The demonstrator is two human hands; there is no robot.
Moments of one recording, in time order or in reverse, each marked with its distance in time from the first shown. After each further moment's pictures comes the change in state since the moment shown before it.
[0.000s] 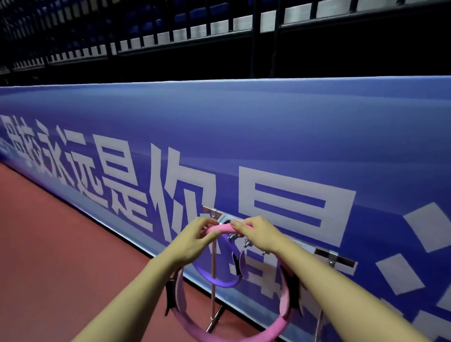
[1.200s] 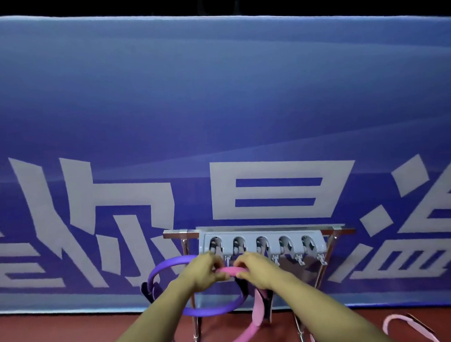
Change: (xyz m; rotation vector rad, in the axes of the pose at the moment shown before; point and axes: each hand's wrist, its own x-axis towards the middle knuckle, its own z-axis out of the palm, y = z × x) left_hand 0.255 -0.228 0.072 0.275 -0.659 0.289; right_hand 0.192 0.092 0.145 -0.301 -0.057 0.477
